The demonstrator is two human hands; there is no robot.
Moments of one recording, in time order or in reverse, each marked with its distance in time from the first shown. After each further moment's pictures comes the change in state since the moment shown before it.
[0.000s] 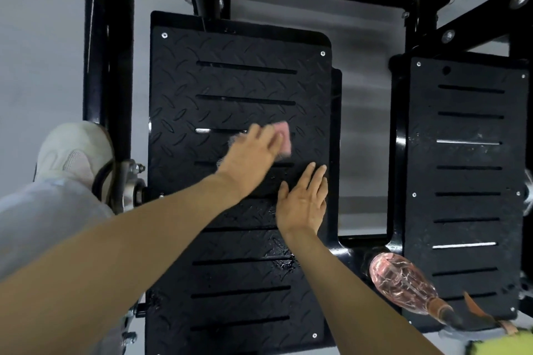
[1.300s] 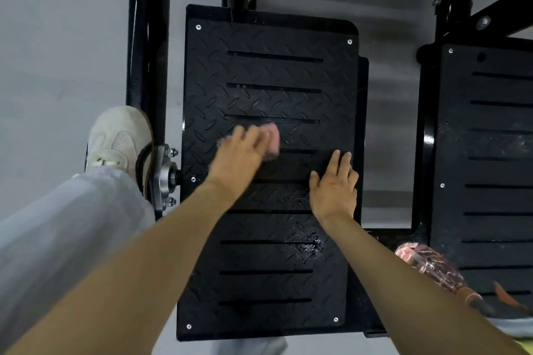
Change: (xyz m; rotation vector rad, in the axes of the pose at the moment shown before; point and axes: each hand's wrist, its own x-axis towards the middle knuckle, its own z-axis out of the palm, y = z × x) left_hand -0.061 -0.024 0.009 -0.009 -0.047 -0.222; right_hand 0.001 0.017 -0.011 -0.049 -0.012 -0.099
